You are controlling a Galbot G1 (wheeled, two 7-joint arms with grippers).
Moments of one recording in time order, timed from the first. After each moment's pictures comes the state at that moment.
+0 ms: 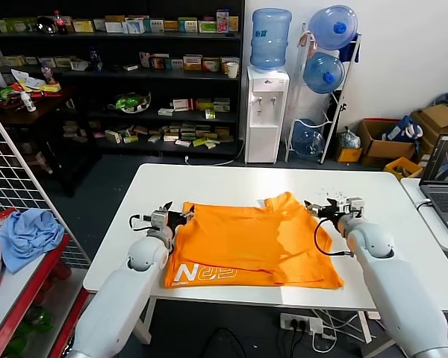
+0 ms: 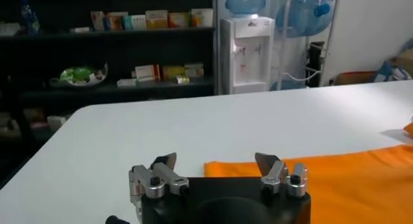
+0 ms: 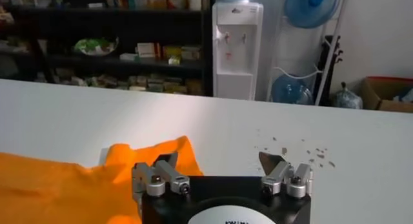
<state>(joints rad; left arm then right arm) 0.67 -1.30 -0.12 -1.19 -0.38 0.29 -0.09 -0.65 1.09 0.28 1.17 0.51 -0.45 -0.12</state>
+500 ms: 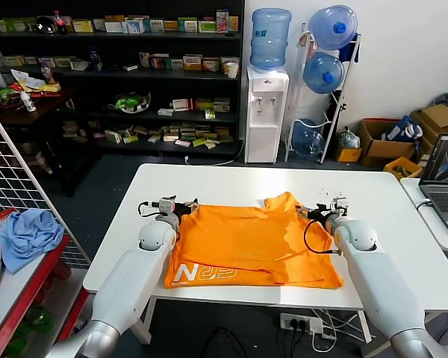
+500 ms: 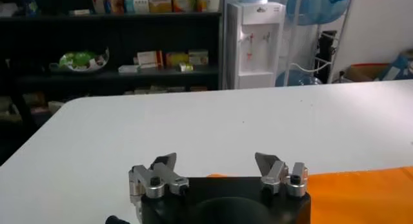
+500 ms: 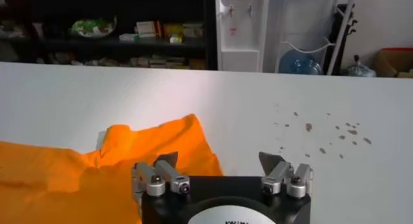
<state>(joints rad) 0.54 -1.37 -0.11 -0.99 -0.37 0.31 -0.08 -0.58 1.15 0.25 1.03 0.48 -0.46 -0.15</state>
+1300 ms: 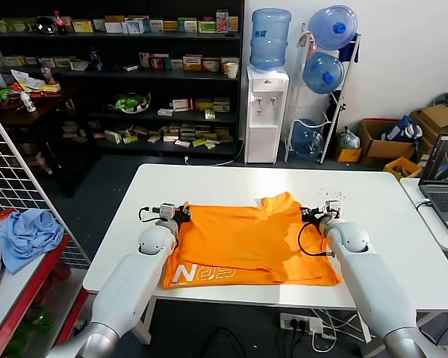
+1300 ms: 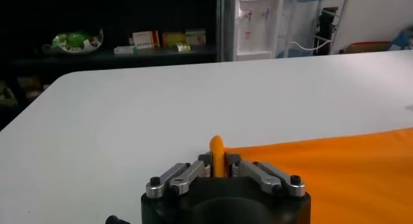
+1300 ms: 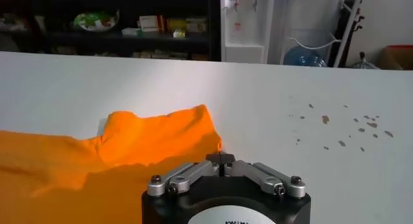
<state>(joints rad) 0.56 -1.35 -0.11 -0.99 -0.38 0.35 -0.06 -0.60 1.16 0.22 1.05 0.48 -0.44 -0.12</state>
